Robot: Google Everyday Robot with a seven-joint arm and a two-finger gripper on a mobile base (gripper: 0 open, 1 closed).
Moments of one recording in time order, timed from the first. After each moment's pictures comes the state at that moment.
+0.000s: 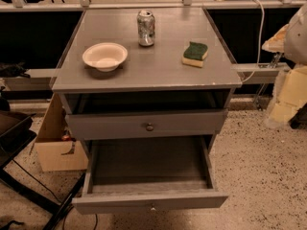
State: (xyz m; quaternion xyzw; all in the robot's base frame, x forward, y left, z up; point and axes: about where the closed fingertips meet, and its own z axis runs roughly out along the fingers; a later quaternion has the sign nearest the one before) arm 0.438 -0.217 0.976 -0.60 0.78 -0.03 0.16
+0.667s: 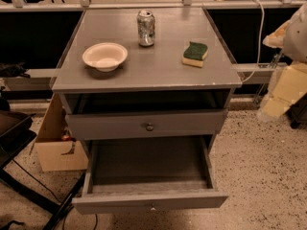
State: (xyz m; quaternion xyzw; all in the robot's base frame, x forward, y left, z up) arm 0.450 -0.214 0.979 -0.58 0.79 -0.04 0.19
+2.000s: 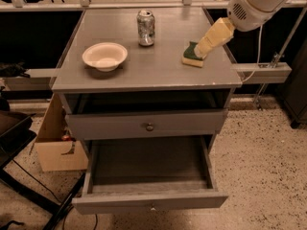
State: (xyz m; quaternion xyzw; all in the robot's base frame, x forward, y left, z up) arm 0.626 -0.187 0.967 -0.29 0.92 -0.01 0.28
